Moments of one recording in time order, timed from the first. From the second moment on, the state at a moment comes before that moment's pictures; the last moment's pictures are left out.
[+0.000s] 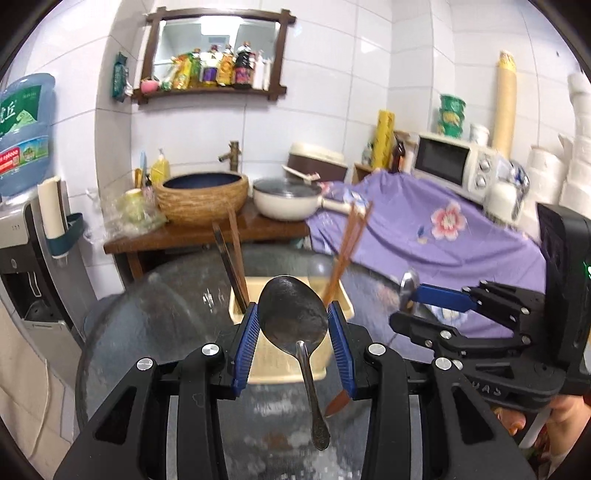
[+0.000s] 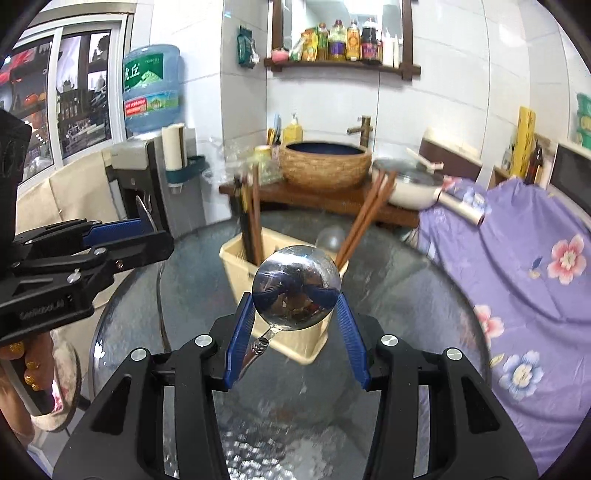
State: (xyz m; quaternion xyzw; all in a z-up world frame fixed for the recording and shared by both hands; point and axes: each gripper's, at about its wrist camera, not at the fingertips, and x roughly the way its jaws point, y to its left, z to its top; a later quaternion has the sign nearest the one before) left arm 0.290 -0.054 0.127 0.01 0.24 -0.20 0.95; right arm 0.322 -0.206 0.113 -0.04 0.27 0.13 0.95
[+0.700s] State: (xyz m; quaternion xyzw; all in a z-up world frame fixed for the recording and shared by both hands) left arm 0.397 -0.075 0.140 -0.03 0.18 -0.10 0.98; right arm 0.409 -0.193 0.154 -0.11 0.23 0.03 0.97
